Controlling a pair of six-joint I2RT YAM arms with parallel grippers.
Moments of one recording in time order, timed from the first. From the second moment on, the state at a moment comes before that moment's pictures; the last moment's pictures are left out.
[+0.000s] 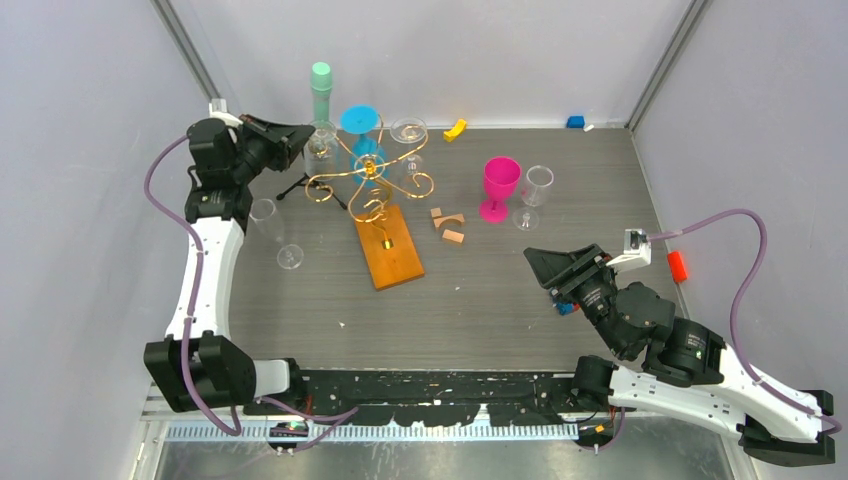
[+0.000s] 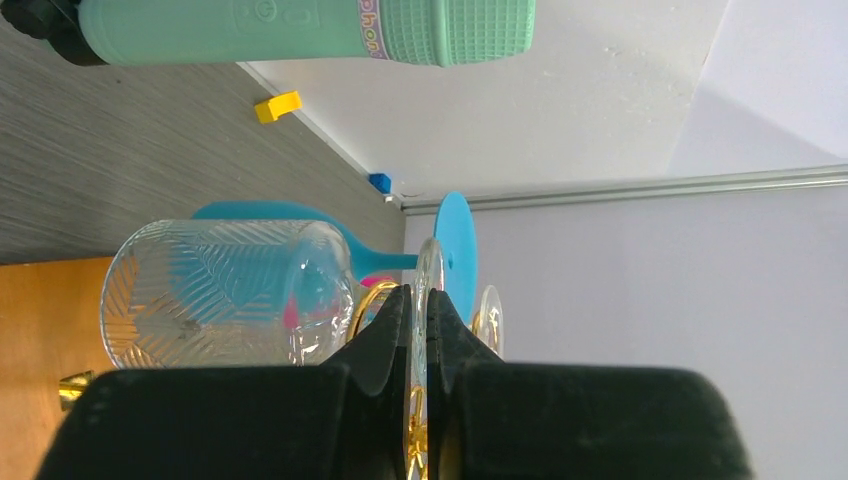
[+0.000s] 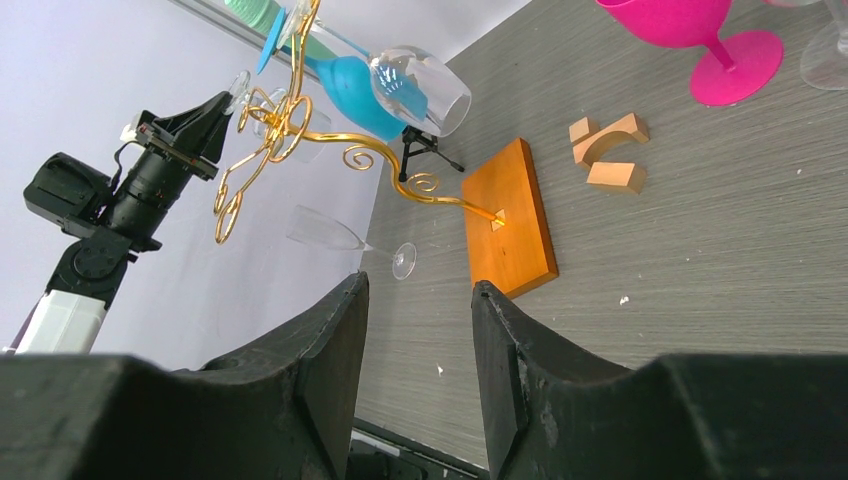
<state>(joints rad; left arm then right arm) 0.11 1.29 1.29 -0.16 0.49 -1.17 1.16 0.41 0.81 -0.53 0.77 1.02</state>
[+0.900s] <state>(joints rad) 0.09 1.23 1.26 -0.18 0.58 -1.14 1.16 0.41 0.81 -0.53 0.77 1.02</state>
